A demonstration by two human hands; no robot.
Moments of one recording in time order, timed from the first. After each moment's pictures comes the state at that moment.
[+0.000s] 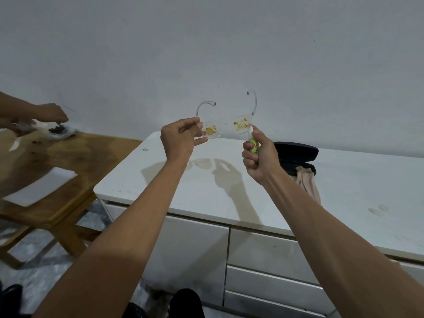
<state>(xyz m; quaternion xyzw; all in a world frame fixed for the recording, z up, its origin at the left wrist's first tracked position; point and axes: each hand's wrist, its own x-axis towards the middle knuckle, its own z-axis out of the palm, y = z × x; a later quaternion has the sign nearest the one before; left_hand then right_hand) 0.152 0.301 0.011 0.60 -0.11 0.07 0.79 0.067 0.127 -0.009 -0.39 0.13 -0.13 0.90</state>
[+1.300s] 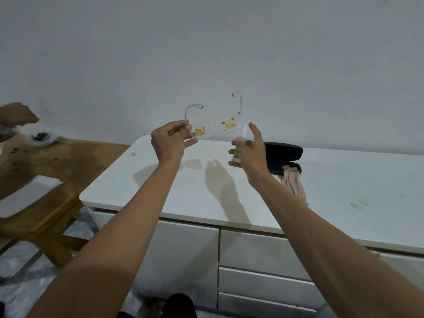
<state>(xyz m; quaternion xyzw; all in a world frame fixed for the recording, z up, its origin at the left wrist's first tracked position) 0.156 0.290 0.009 0.60 -0.09 0.08 0.79 0.061 0.127 -0.014 -0.65 0.17 -0.28 0.69</state>
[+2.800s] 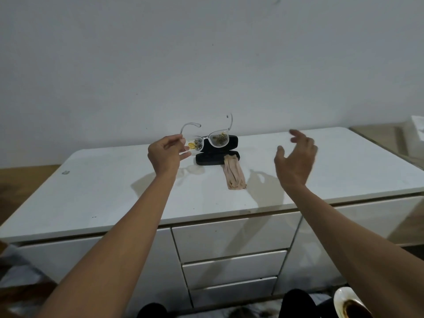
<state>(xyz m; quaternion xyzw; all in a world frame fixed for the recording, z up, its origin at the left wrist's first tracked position) 0.093 0.176 -0.026 0.61 -0.14 -0.03 0.78 -0.109 -0.027 -0.051 -0.72 0.39 -0.54 0.19</state>
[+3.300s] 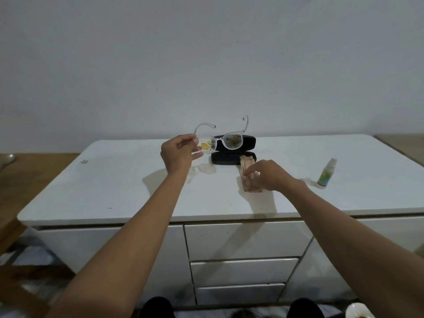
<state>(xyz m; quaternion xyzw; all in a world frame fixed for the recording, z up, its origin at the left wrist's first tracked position) 0.100 0.188 -0.030 0.61 -0.13 -0.03 0.78 -0.053 -0.005 -0.051 -0.96 0.22 -0.01 0.17</state>
